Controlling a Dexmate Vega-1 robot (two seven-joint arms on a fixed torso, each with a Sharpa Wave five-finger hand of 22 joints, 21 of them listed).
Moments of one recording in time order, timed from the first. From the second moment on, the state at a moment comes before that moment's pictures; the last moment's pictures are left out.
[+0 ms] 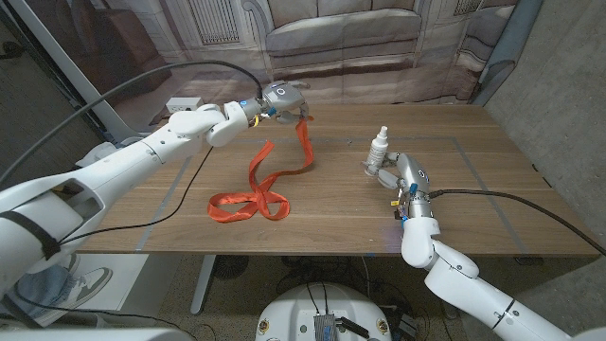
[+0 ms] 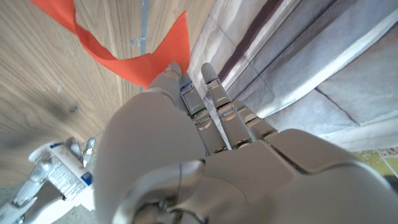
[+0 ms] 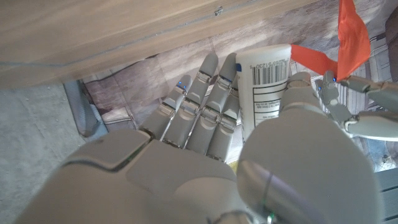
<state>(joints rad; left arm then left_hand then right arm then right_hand) 0.29 0.80 0.85 -1.51 0.97 -0.32 0.23 1.17 0.11 0.34 -0.12 0.19 1.06 -0.08 0.39 0.20 1.12 -0.21 0.30 0.34 0.88 -0.11 0.23 0.21 0.19 -0.04 0.20 0.17 -1.19 -0.64 -0.53 -1.94 -0.40 -0.31 -0.72 0.87 -0.04 0.21 -0.14 0.17 1.00 -0.14 0.24 0.21 1.16 -0.16 0.29 0.22 1.02 -0.16 0.19 0.18 0.50 -0.05 0.24 0.20</state>
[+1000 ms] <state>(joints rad) 0.38 0.81 0.64 -1.78 0.88 -0.41 0.12 1.18 0.10 0.37 -0.13 0.19 1.06 -0.07 0.42 0.21 1.10 -0.20 0.32 0.34 0.90 -0.12 0.23 0.22 0.19 -0.04 0.20 0.17 -1.04 -0.64 -0.57 -1.81 -0.35 -0.32 -0.59 0.87 -0.04 0.21 -0.14 0.18 1.00 -0.14 0.24 0.20 1.16 -0.16 0.30 0.23 1.02 -0.16 0.19 0.18 0.49 -0.05 0.24 0.20</state>
